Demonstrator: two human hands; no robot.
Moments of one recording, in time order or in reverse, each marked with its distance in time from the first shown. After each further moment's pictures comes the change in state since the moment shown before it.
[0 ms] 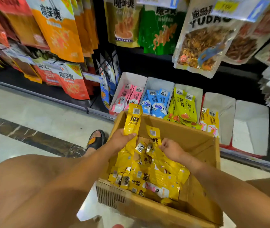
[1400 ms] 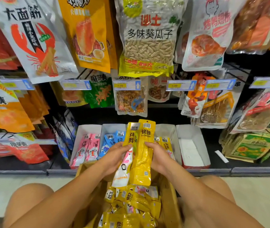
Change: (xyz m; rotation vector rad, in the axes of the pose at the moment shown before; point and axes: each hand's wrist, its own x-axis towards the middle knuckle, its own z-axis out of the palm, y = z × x) left_hand -0.010 0.183 0.134 -0.246 -0.362 0.057; right_hand -0.087 -0.038 -0.193 1.541 0.150 0.098
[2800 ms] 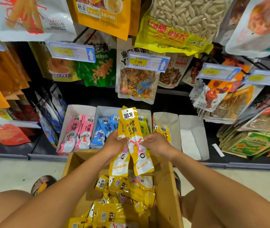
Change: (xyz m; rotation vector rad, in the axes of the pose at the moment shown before) left_hand 0.073 -0.029 -0.042 0.274 0.183 0.109; right_hand 0.082 0.005 -0.010 -1.153 0.115 -0.135
